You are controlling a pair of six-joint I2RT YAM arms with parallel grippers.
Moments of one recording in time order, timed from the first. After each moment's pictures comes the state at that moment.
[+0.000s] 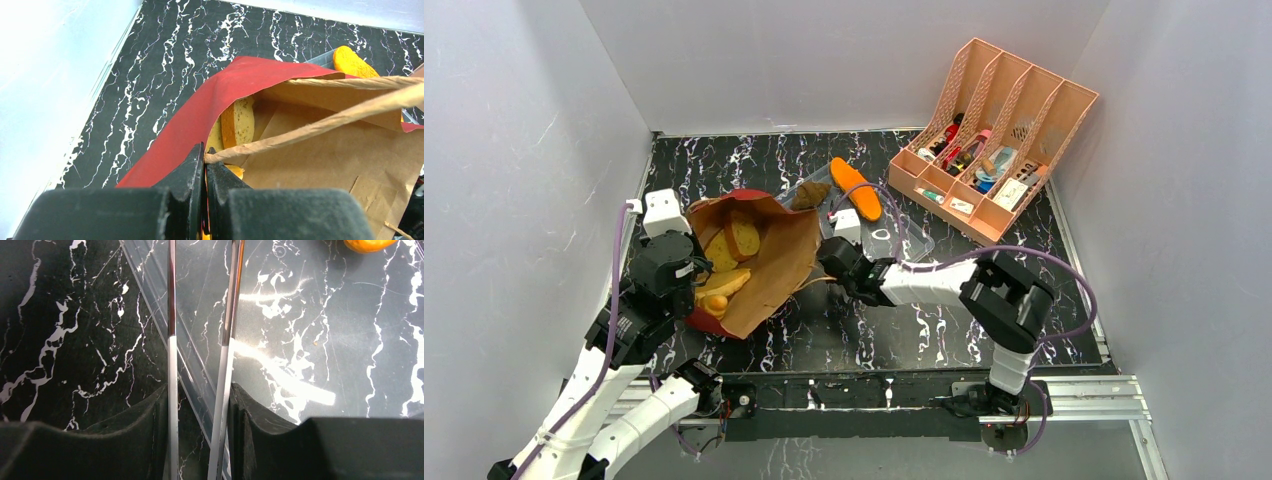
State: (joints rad) left arm -0.57 0.65 0.99 -0.76 -0.75 -0.29; right arm 0.99 1.80 1.04 0.03 0.54 0.53
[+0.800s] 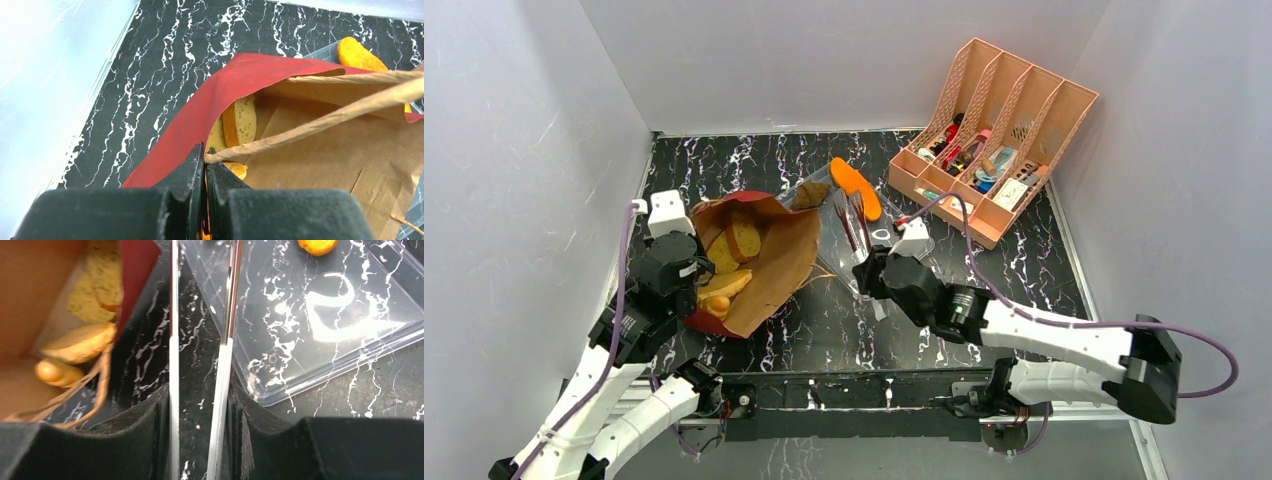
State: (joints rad) left arm -0.57 0.65 0.97 -0.75 -0.74 -0.28; right arm 1.10 1.10 0.76 -0.12 0.56 0.71
